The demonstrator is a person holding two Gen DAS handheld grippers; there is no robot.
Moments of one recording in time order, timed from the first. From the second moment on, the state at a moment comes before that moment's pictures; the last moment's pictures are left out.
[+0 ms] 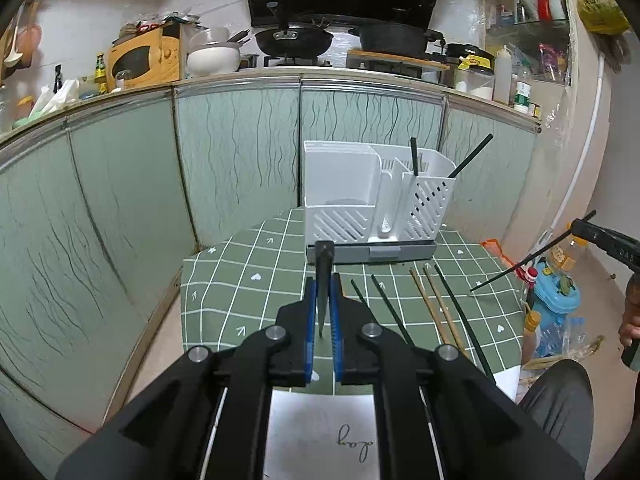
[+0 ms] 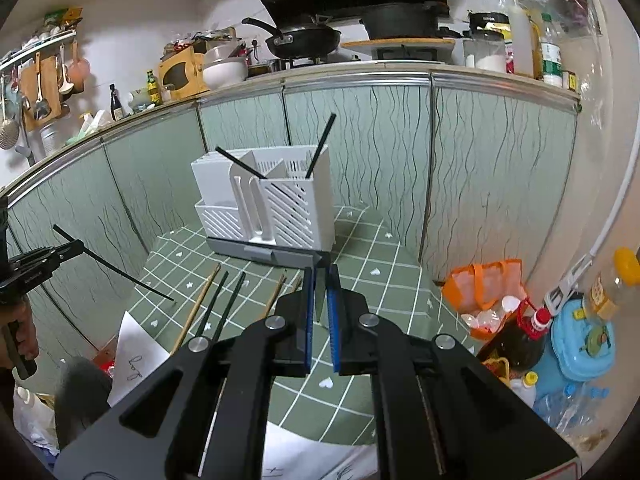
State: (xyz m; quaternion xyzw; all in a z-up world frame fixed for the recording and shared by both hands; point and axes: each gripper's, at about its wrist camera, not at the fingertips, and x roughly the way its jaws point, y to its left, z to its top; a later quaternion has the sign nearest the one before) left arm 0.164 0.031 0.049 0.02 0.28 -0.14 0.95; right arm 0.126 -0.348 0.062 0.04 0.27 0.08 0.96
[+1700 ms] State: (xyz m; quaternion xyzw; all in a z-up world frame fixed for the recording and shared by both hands) left arm 0.323 -0.091 0.177 0.01 0.22 -0.32 0.92; right arm 0.269 -0.363 0.185 0.07 0.21 0.15 0.96
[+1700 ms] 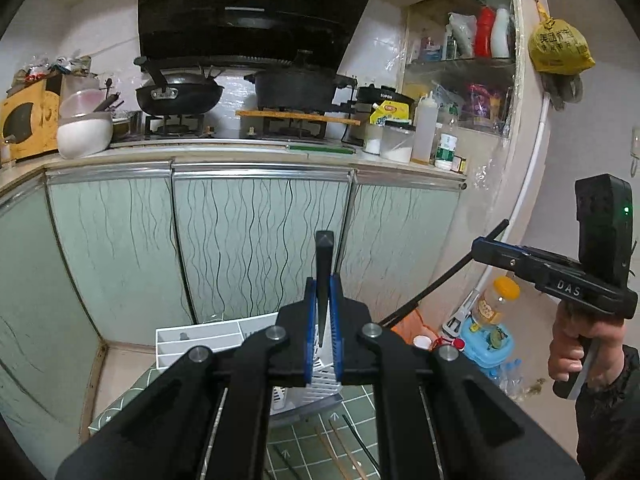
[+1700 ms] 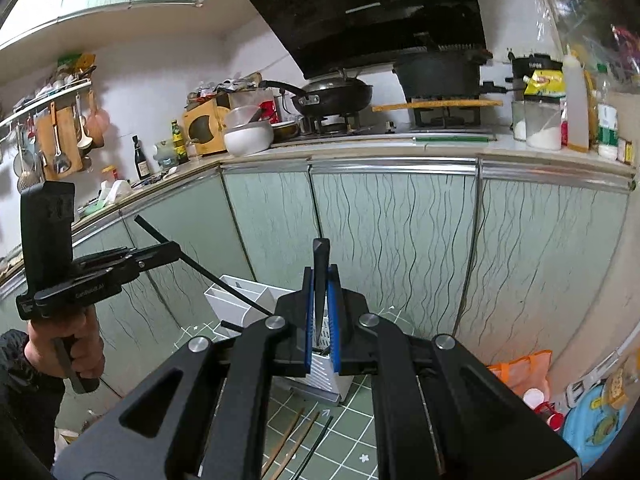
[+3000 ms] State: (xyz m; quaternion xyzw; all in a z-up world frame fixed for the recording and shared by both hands) left arm 0.309 -0.070 0.126 0.00 0.24 -0.26 0.93; right arm 0.259 -0.359 0.115 0.04 0.26 0.10 0.96
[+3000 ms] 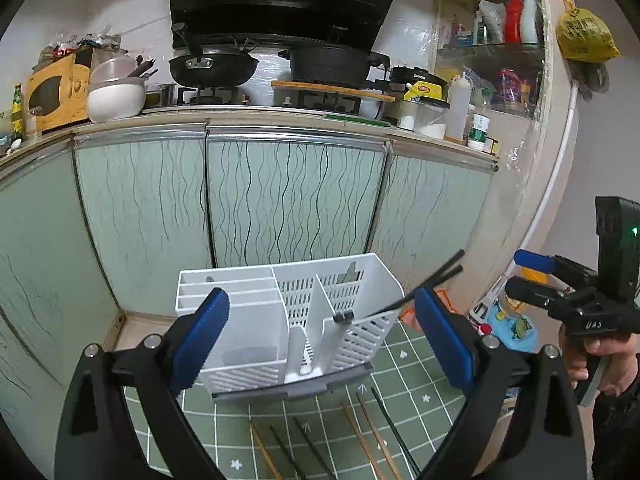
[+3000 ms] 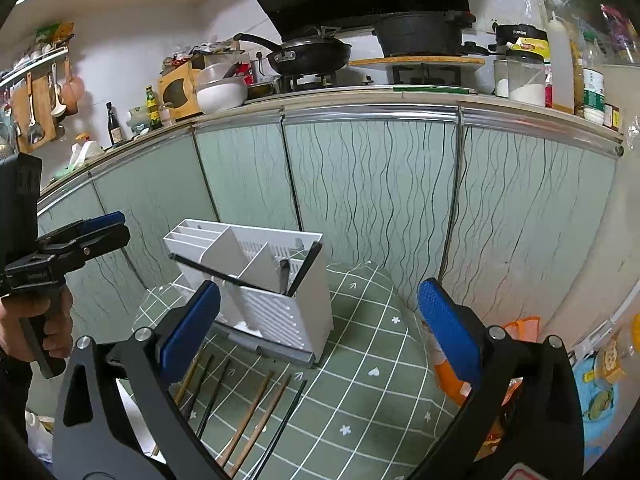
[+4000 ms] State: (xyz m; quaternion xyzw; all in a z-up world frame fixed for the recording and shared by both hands) left arm 0.218 -0.032 0.083 0.04 0.23 -0.20 0.95; right arm 0.181 -0.334 0.085 0.00 0.25 0.09 0.96
